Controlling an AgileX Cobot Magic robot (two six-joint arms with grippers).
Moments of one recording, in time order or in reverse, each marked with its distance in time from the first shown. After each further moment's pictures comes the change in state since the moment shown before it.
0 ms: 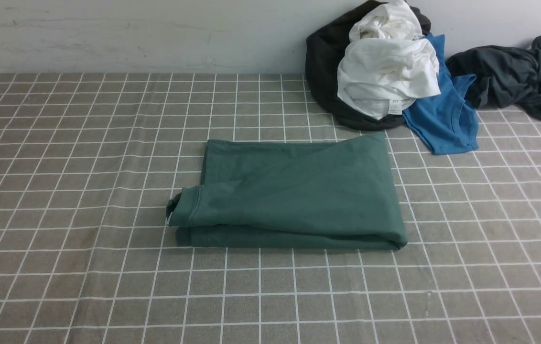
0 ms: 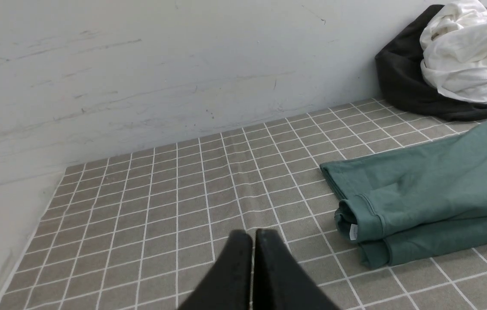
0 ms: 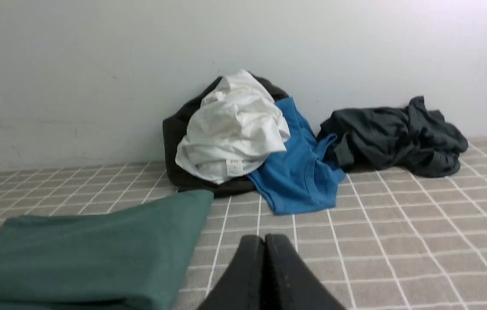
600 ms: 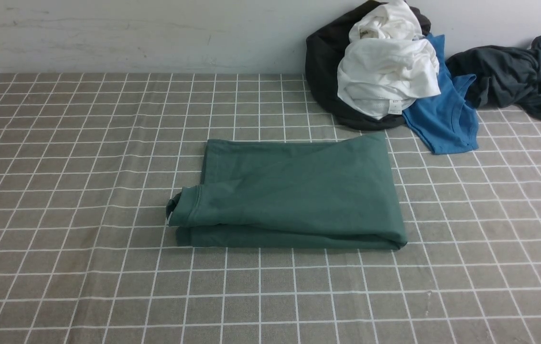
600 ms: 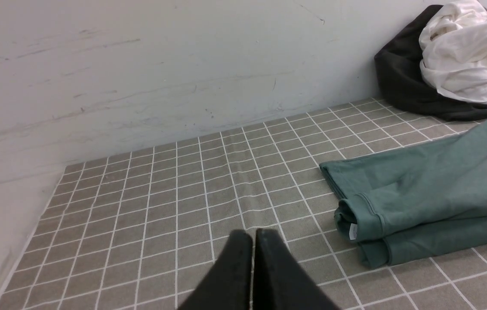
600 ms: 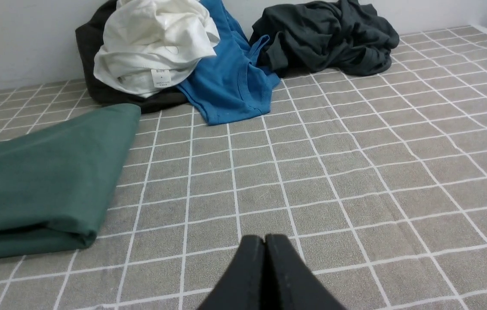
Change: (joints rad) right arm -0.151 0.000 -0.001 0.233 0.198 -0.232; left arm 0.000 0.000 0.000 -0.002 0.001 0.000
